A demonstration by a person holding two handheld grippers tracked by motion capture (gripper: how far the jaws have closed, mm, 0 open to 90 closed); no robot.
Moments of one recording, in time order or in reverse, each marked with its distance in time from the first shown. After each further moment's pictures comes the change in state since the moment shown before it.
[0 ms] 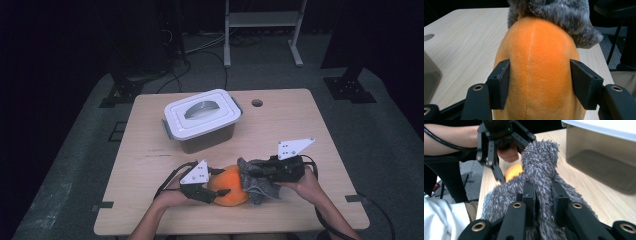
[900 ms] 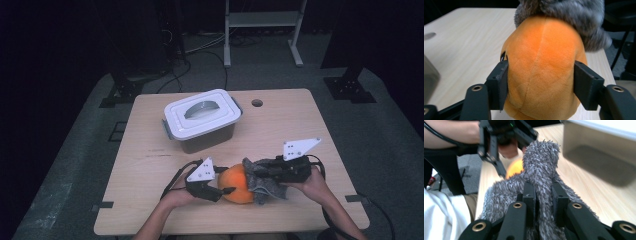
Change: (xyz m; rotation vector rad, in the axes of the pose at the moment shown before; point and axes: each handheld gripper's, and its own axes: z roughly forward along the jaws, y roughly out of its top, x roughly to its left) left arm -0.005 0.015 0.016 0.009 0.035 -0.023; right arm 0.005 0.008 -0.012 0.022 -0.011 -0.036
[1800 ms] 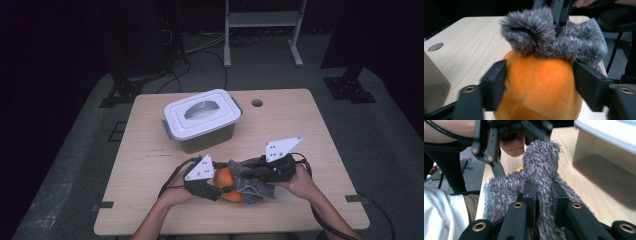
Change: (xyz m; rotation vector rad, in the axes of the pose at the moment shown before) left arm 0.002 0.011 -0.013 -0.045 -0.004 0.016; right arm 0.006 0.017 0.029 0.050 0.034 -0.064
